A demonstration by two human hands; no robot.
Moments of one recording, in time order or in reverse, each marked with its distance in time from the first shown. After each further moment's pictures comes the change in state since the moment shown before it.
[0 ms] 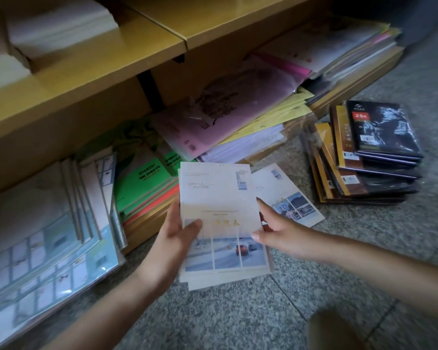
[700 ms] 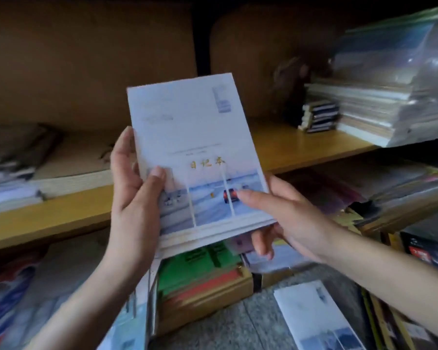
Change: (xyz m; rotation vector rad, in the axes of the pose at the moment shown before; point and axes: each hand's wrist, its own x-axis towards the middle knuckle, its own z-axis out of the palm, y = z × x) left_hand -0.004 0.187 -0.056 -0.004 0.644 0.805; right_hand 0.003 -0.234 -0.022 0.262 -0.010 -0.501
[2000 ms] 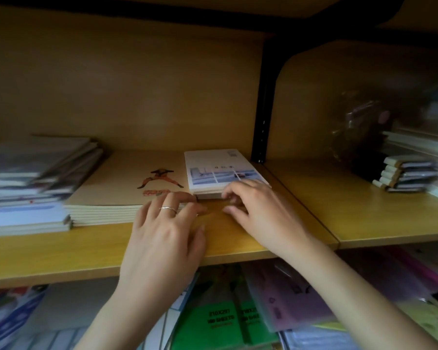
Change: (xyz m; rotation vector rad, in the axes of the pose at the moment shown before) left_hand 0.055 -0.052 -0.045 1.389 -0.161 0.170; right_hand 0.183 0.014 0.014 -1.303 0.180 -0.598
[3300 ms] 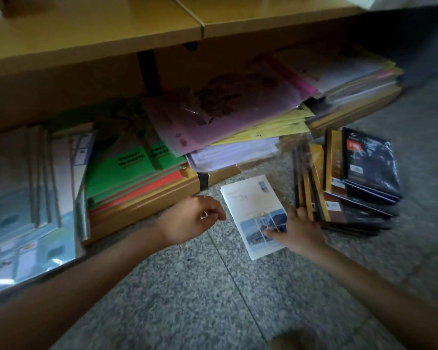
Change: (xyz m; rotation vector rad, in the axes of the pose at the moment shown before) left_hand -0.162 0.113 0.163 -0.812 -0.984 0.467; right_hand -0.413 0.085 0.048 -0.190 -0.829 1.178
